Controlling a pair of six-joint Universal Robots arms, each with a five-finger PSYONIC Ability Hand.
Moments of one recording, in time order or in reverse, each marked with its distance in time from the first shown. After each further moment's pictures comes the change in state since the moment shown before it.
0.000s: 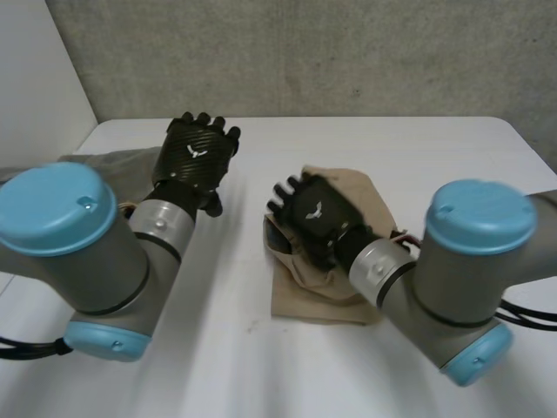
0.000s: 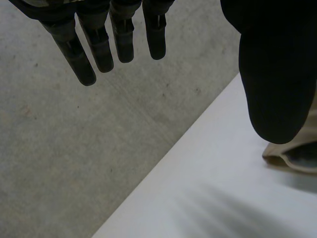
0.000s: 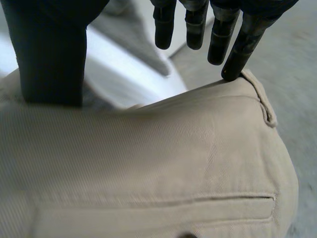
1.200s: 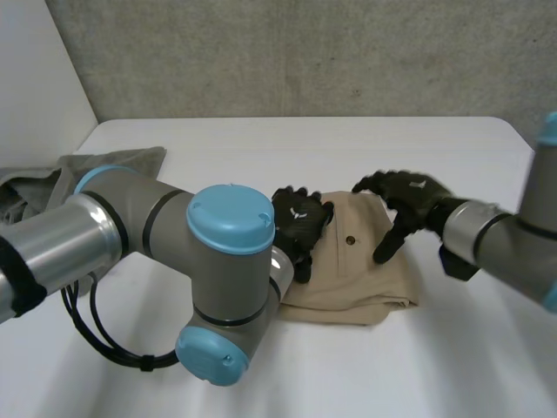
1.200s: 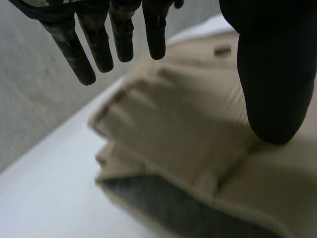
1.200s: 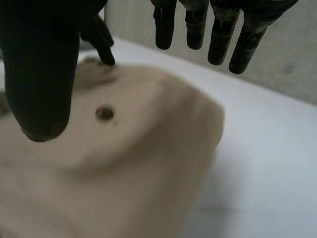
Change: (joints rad) left arm -0.250 -0.400 0.455 -0.383 -0.050 -0.185; right arm -0.311 -0.006 -0.122 0.392 -0.071 0.518; left_hand 0.000 -0.006 0.000 -0.005 -0.007; right_hand 0.000 0.000 0.000 -0.060 -0.039
